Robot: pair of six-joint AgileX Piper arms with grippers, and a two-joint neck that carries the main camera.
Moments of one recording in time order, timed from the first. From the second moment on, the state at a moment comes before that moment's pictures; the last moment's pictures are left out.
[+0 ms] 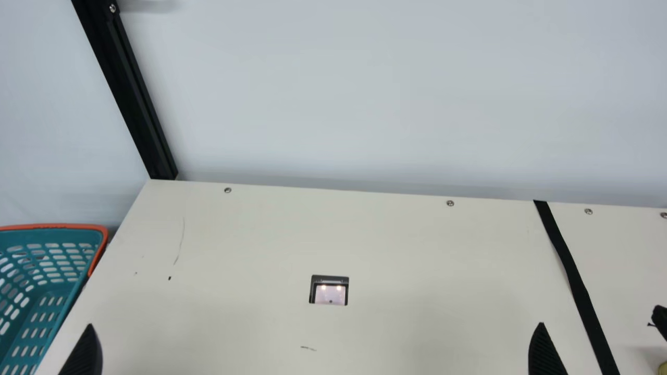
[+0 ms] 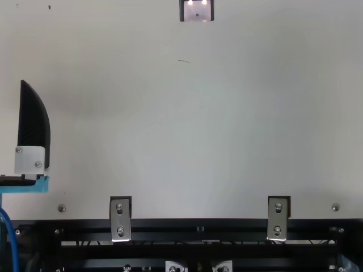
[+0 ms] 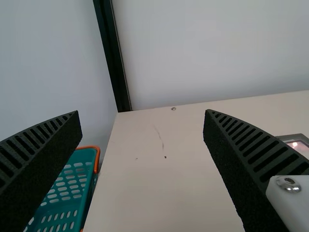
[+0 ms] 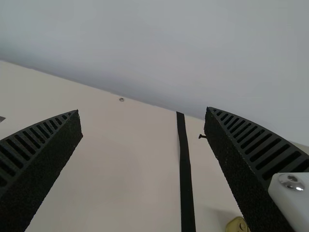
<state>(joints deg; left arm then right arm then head) -5.2 18.5 -1.3 3.6 -6.3 0.7 1.9 33.6 -14.6 24.6 -6.1 -42.4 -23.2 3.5</state>
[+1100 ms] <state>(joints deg) -6.9 15.4 -1.6 3.3 -3.1 -2.5 1.1 27.8 -12.0 12.8 -3.1 -29.7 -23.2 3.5</state>
